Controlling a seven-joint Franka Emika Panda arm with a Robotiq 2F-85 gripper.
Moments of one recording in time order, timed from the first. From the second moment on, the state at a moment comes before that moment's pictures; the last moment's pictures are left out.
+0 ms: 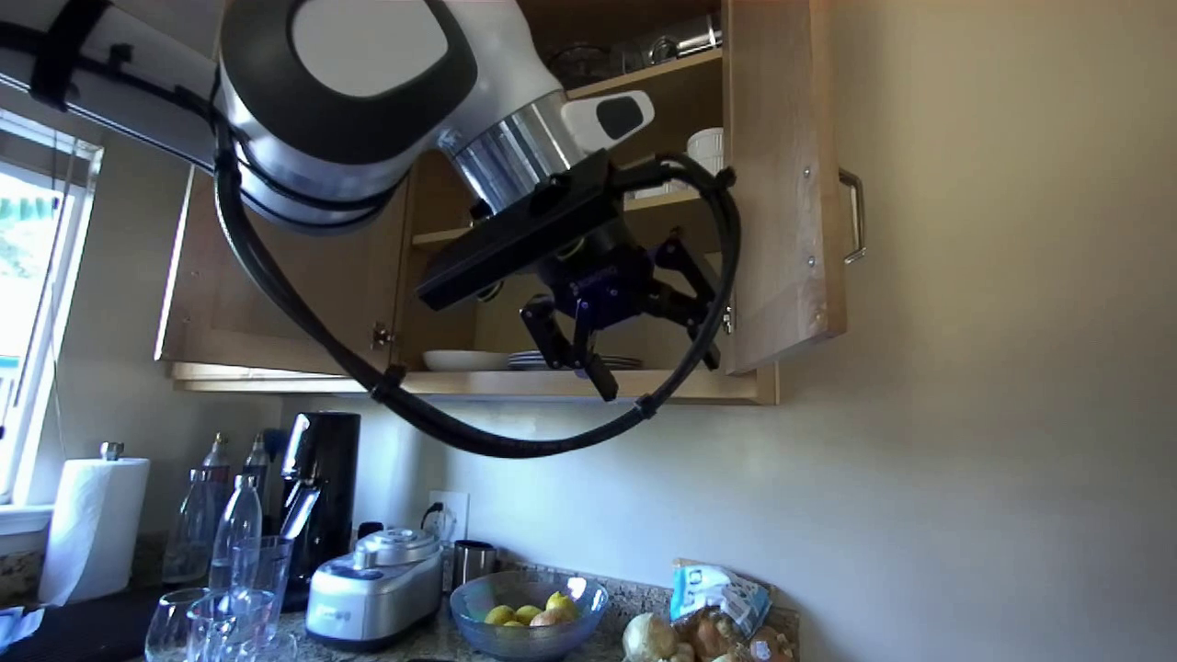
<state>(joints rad) -0.24 -0.85 -0.44 -2.52 -0.25 2.51 -0.49</state>
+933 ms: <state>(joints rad) -0.26 -0.82 -0.54 -2.39 -0.24 2.58 -0.46</state>
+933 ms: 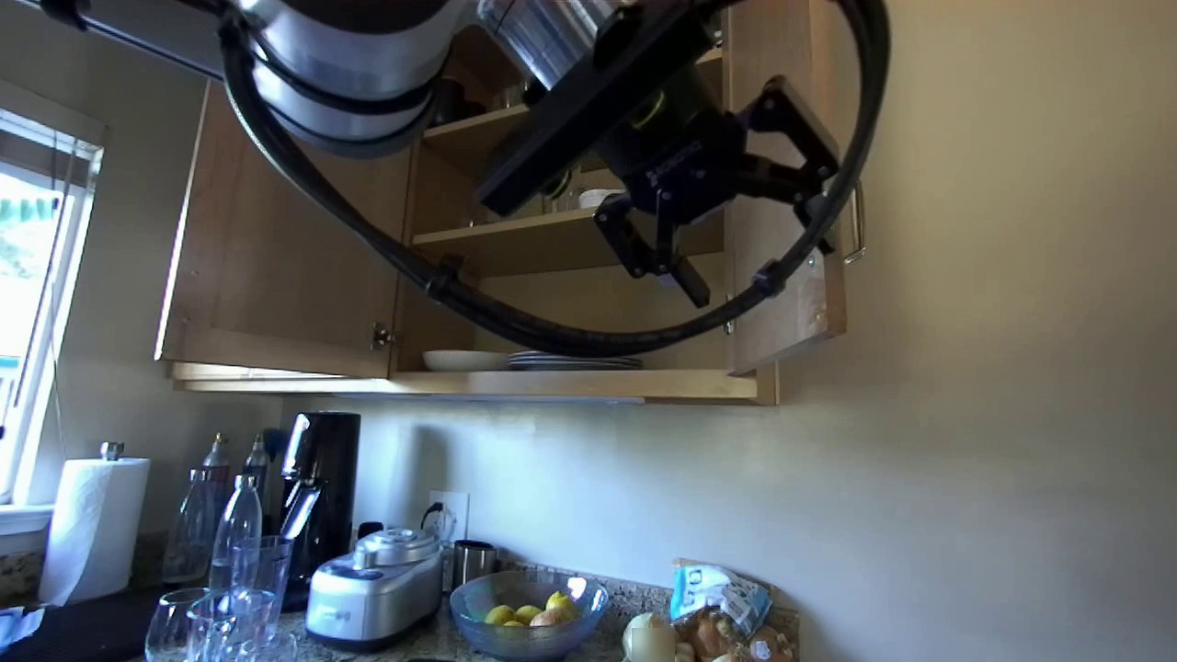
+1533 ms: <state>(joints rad) -0.13 -0.74 -0.68 -2.27 -0.16 2.57 -0.56</state>
